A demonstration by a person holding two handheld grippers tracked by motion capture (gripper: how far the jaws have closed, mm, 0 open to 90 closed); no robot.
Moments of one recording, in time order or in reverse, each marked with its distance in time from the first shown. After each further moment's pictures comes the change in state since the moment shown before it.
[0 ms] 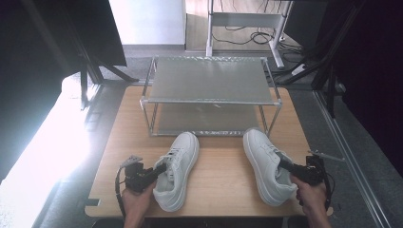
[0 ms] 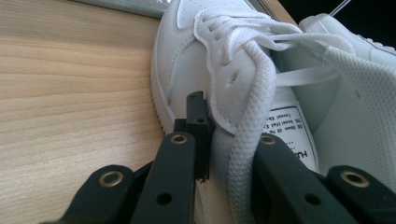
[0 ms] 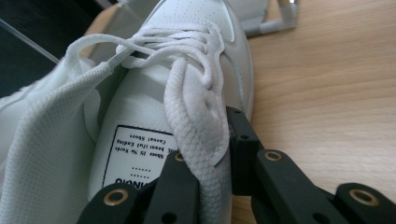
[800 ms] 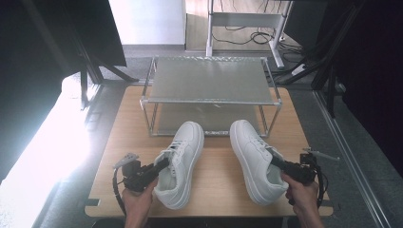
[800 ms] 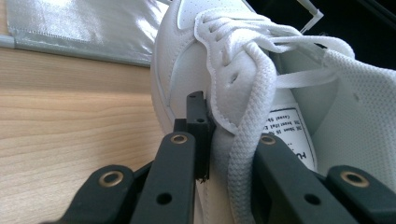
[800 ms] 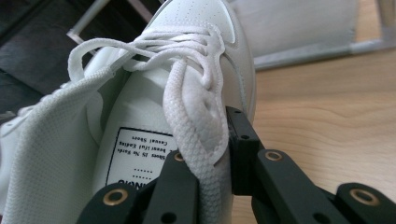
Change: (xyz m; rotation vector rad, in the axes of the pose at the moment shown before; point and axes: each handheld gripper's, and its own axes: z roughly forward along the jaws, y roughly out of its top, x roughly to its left) left arm -0.035 0.017 -0.024 -0.116 -0.075 -0.010; right arm 0.047 0.005 0.000 -0.065 0.172 0.020
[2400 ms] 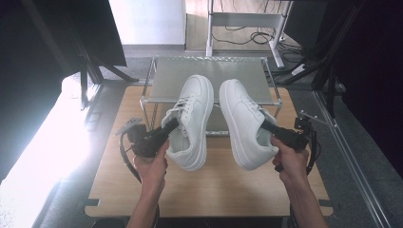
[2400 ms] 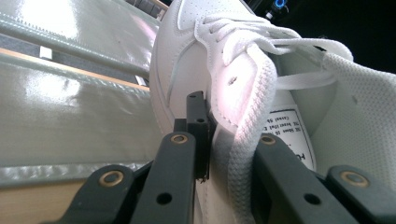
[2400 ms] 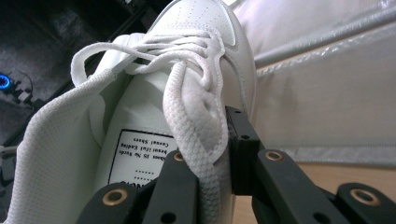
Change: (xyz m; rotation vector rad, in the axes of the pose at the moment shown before) left arm -0.055 0.096 0.023 -0.223 -0.063 -0.028; right arm 0.068 0.086 0.028 -0.143 0.095 0.051
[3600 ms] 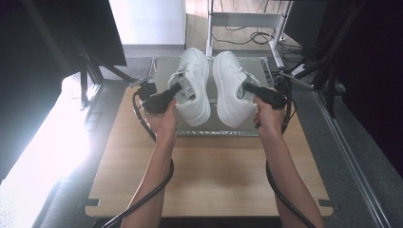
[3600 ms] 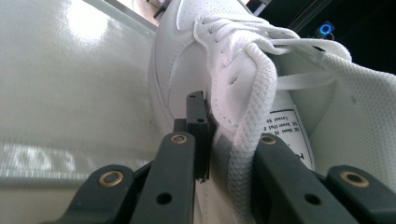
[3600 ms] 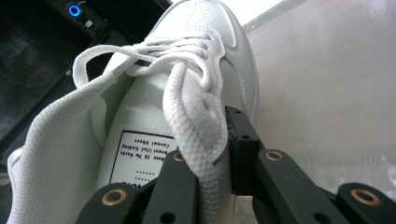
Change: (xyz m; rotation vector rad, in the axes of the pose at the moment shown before) left arm 0.028 0.073 0.092 -0.021 0.140 -0.104; right arm 0.009 0.074 0.095 -0.051 -0.150 0.038
